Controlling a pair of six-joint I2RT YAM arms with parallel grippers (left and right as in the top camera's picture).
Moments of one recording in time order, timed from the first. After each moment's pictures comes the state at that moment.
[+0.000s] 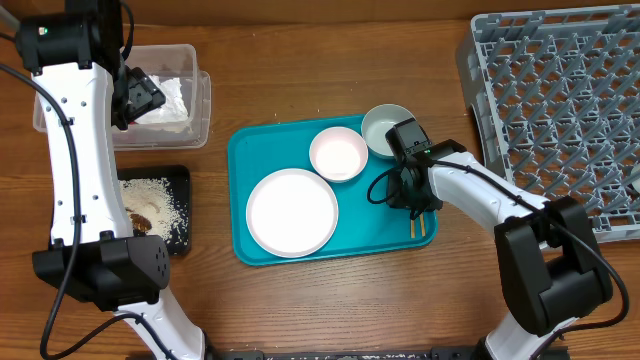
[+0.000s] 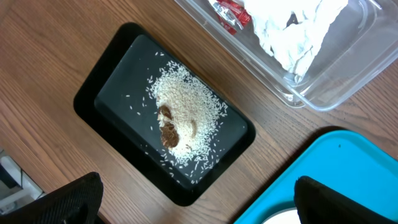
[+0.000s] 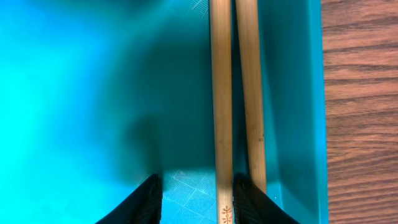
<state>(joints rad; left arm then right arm) 0.14 1.97 2.26 -1.69 -0.31 -0.59 0.39 1.85 1.11 -0.72 0.05 0.51</state>
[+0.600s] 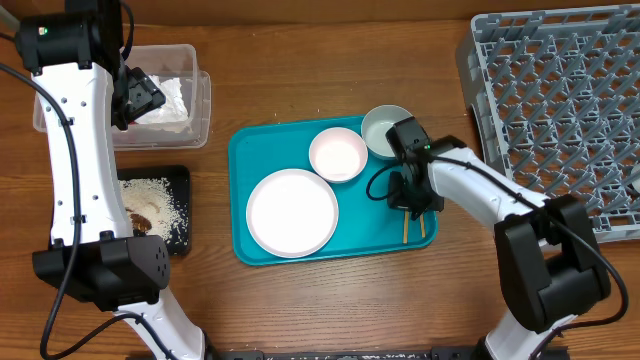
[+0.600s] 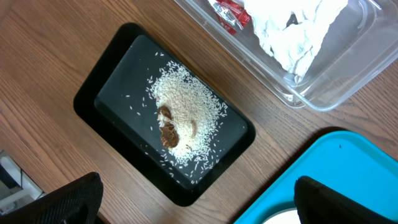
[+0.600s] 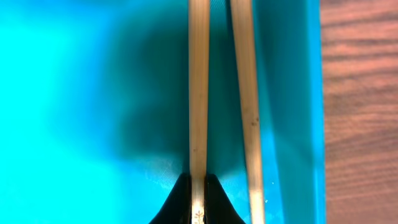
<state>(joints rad) 0.14 1.97 2.26 -1.69 -0.31 -0.59 0.39 1.86 1.15 -0.83 0.04 0.53</state>
